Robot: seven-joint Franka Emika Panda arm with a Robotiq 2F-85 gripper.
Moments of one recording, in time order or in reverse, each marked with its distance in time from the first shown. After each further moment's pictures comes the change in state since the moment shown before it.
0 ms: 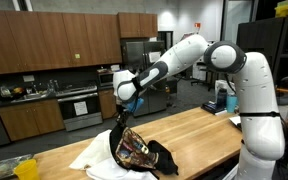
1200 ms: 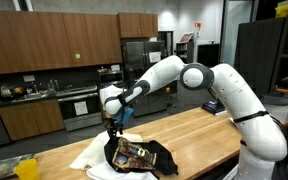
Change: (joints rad) arm 0.088 0.344 -0.040 0.358 -0.129 -0.156 0.088
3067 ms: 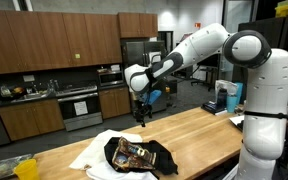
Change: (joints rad) arm -0.134 -0.563 -0.003 -0.533 0.125 -0.157 -0.020
